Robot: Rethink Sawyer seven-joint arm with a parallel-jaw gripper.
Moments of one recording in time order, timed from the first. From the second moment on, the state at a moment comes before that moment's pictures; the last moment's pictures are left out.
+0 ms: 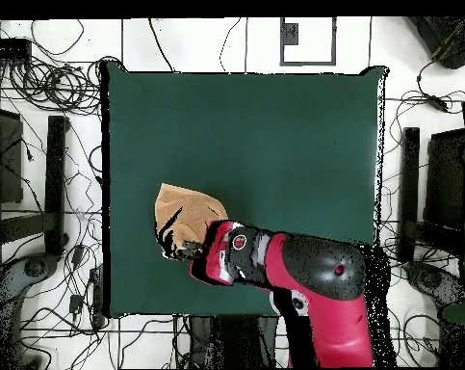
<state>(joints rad) -0.23 -1.00 -0.12 2.15 0.99 1.22 2.72</state>
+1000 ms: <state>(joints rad) -0.56 -0.80 -0.02 2.08 0.64 1.29 2.63</state>
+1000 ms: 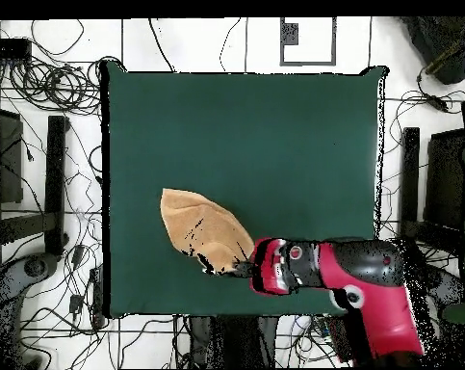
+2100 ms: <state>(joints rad) -0.92 -0.40 0.22 1.55 0.01 1.30 2.39</state>
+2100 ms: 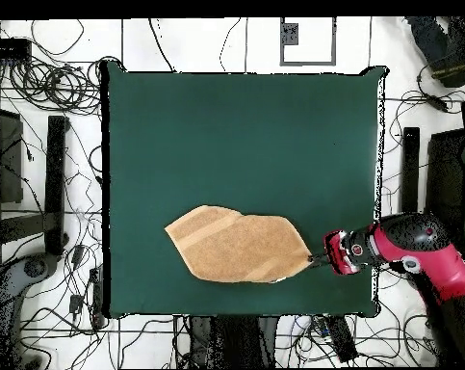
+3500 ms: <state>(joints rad) -0.83 -0.68 0.33 1.81 0.22 0.90 2.39</state>
